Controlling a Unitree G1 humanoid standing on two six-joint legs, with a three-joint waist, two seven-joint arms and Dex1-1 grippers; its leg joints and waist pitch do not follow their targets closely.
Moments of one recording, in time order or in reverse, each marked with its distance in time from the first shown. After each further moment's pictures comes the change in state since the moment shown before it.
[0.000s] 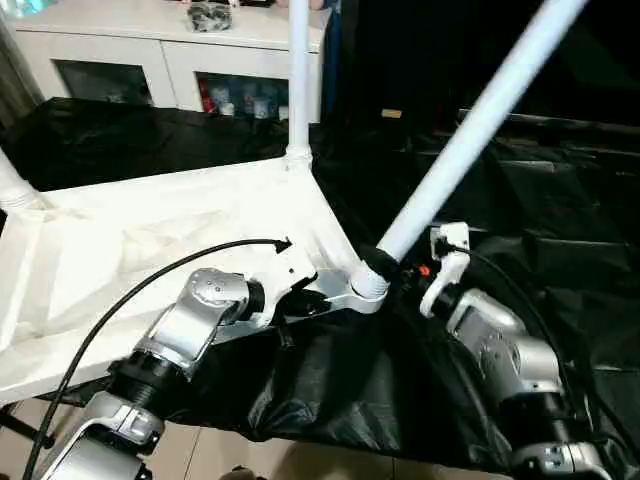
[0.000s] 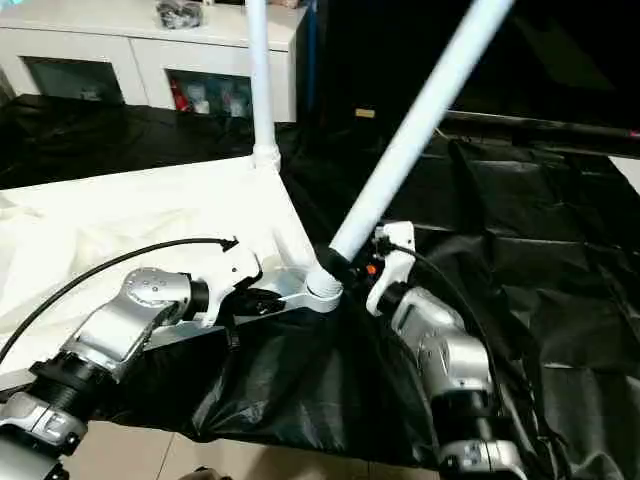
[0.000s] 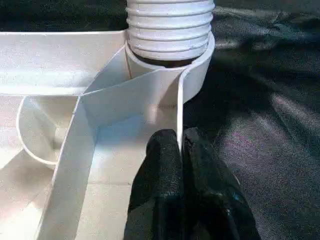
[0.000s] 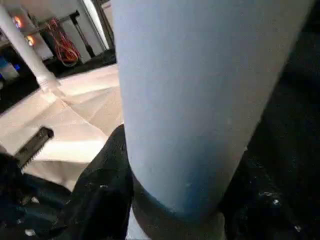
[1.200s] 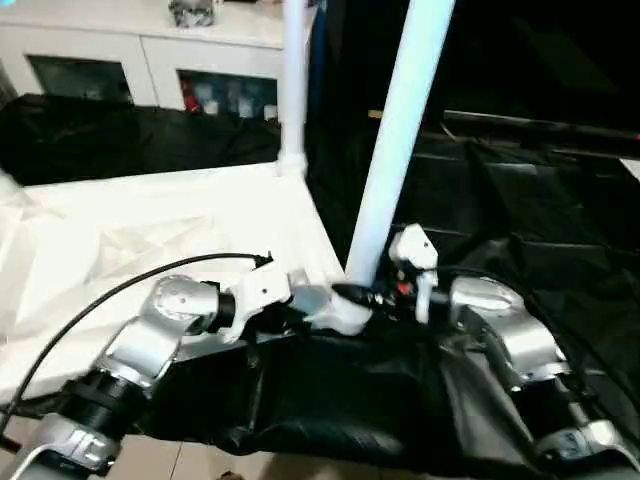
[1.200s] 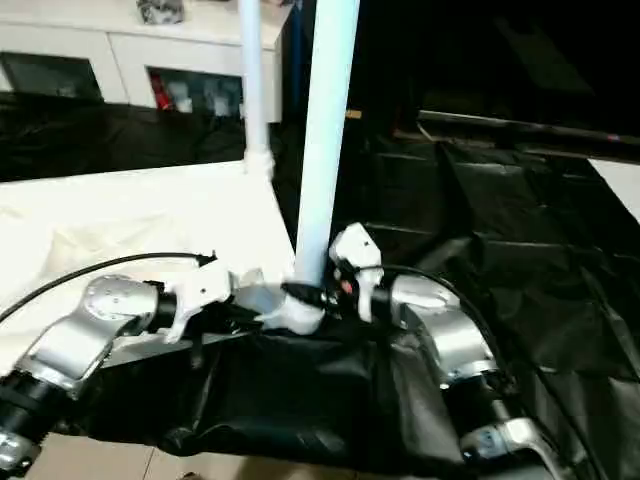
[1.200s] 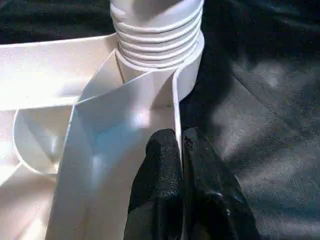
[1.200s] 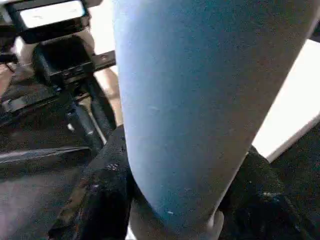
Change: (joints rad) left arm 0.099 0.175 -0.005 -0.154 -0.027 -0.085 -0.189; right arm -0.094 -0.171 0.260 0.017 -0.147 -0.134 0.379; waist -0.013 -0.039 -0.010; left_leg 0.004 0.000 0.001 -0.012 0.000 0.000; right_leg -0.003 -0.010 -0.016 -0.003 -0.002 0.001
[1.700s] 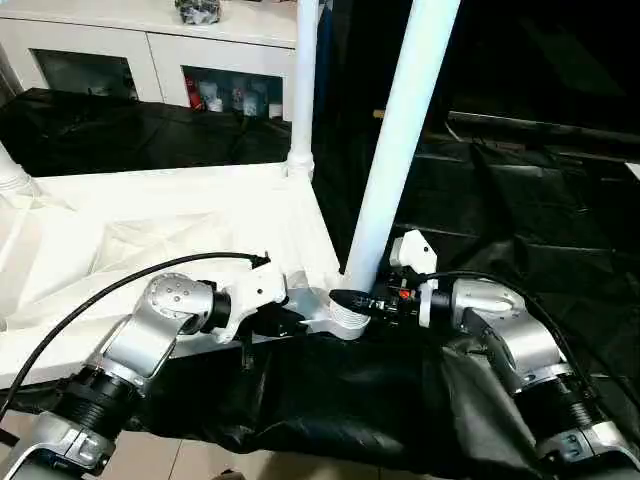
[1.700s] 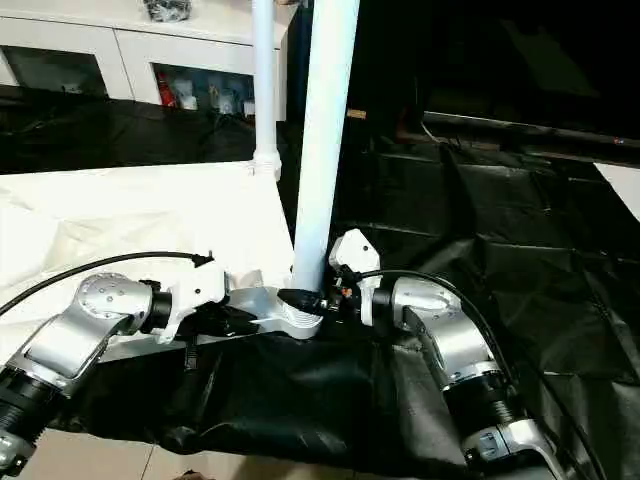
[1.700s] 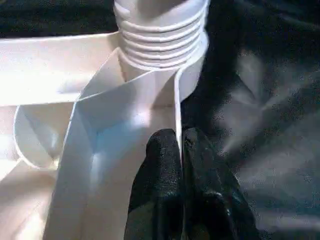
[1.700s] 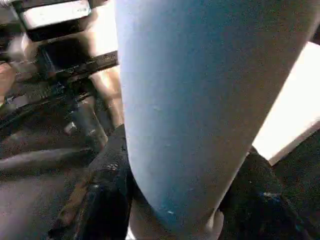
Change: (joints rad) left arm -0.015 -0.040 0.027 -0.003 0.012 0.098 0.085; right arm -0.016 0.081 -0.031 0.063 -0.021 -0.027 -0.149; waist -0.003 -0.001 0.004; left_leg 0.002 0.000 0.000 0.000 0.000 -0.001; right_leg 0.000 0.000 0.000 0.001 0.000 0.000
